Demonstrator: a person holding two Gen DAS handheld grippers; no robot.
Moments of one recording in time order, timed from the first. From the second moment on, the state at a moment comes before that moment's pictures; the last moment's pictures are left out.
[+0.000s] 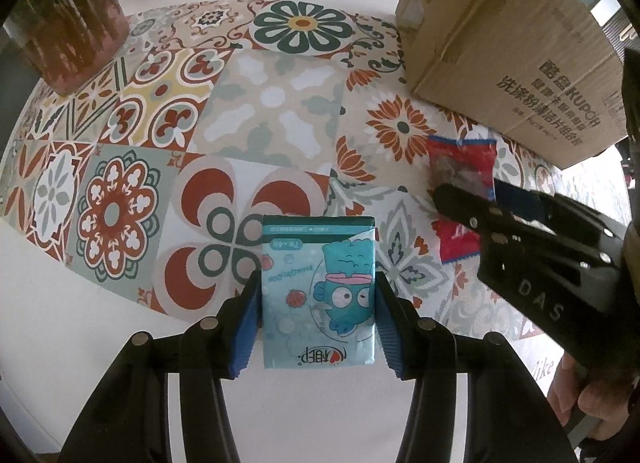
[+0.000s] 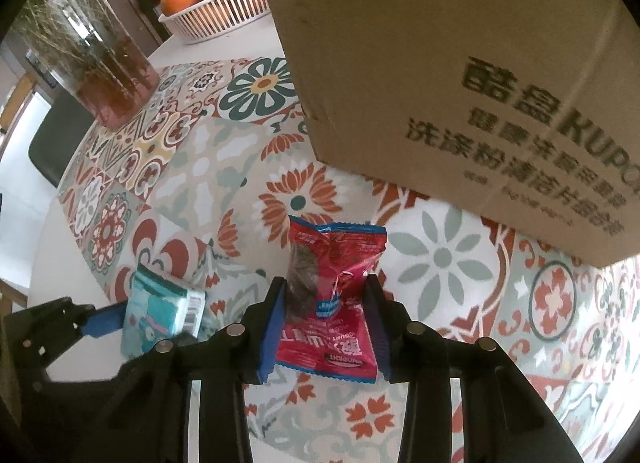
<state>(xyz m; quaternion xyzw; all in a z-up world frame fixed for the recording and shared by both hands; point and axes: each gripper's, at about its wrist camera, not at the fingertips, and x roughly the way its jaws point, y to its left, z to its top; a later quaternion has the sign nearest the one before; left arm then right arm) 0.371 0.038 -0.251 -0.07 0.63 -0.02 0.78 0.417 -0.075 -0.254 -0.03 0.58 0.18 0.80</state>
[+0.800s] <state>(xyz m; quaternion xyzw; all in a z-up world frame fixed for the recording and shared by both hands) 0.361 0.011 -0.189 -0.04 0.57 -0.05 0.82 0.378 -0.123 -0.195 0.02 0.53 0.13 0.84</state>
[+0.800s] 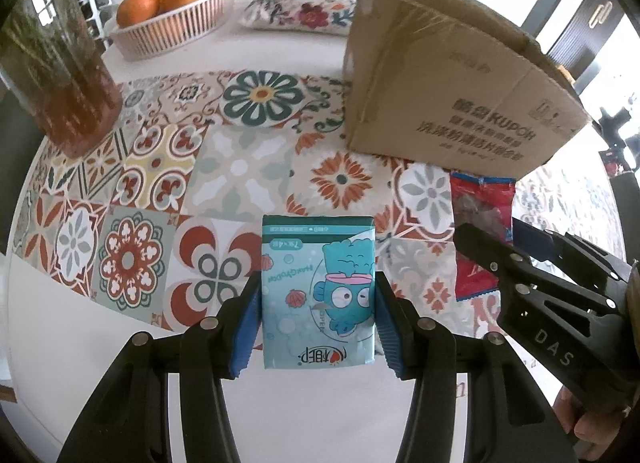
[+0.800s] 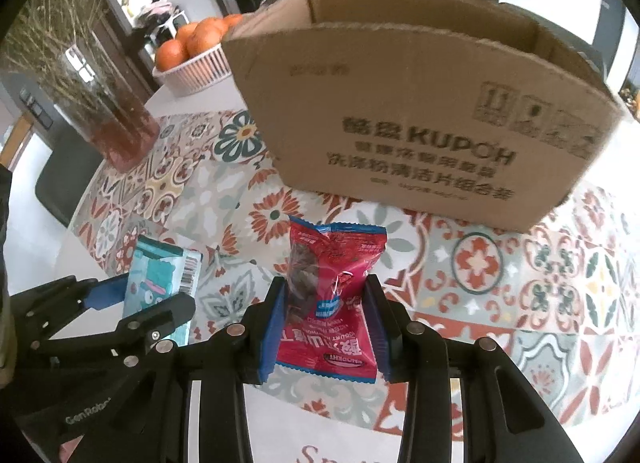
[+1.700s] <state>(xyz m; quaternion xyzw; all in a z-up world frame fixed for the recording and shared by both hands) 0.348 -0.042 -0.106 -0.01 0.50 -0.11 0.86 0.341 -0.184 -0.114 0.07 0.46 0.08 0.88</state>
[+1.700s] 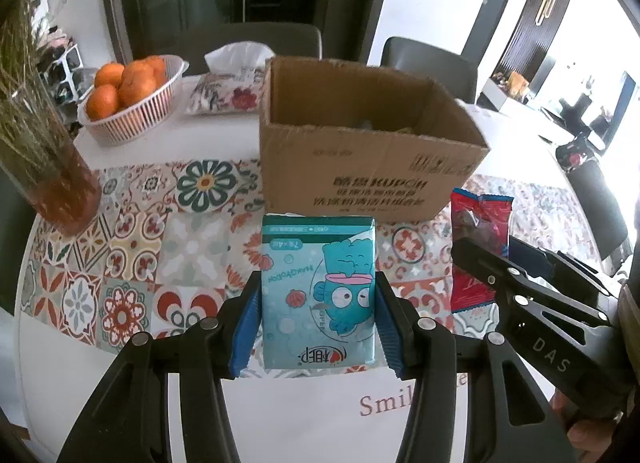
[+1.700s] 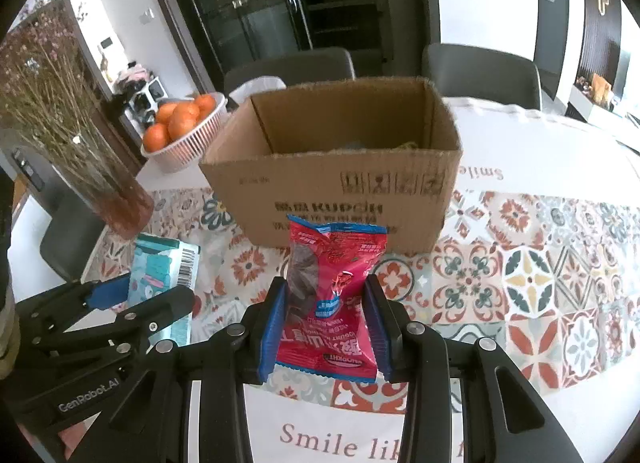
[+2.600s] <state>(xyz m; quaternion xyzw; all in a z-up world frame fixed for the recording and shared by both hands) 0.369 -0.057 -0.046 0.00 0.42 -0.12 0.90 0.357 -0.197 -0.057 0.07 0.39 0.07 0.92</state>
